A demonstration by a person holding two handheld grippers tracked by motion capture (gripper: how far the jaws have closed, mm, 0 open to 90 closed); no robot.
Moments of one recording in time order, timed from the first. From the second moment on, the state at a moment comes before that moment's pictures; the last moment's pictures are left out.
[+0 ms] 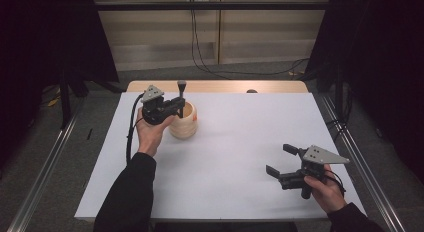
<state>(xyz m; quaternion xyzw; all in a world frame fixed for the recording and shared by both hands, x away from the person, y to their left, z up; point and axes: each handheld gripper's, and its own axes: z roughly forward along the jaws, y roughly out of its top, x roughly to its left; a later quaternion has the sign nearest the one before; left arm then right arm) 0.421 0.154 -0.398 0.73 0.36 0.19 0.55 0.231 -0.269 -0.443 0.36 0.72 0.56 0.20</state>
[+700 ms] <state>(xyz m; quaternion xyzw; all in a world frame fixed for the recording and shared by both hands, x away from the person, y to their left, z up) 0.420 0.155 -0.408 0.74 0.37 0.17 0.54 0.231 -0.270 -0.443 0.36 0.71 0.57 0.20</state>
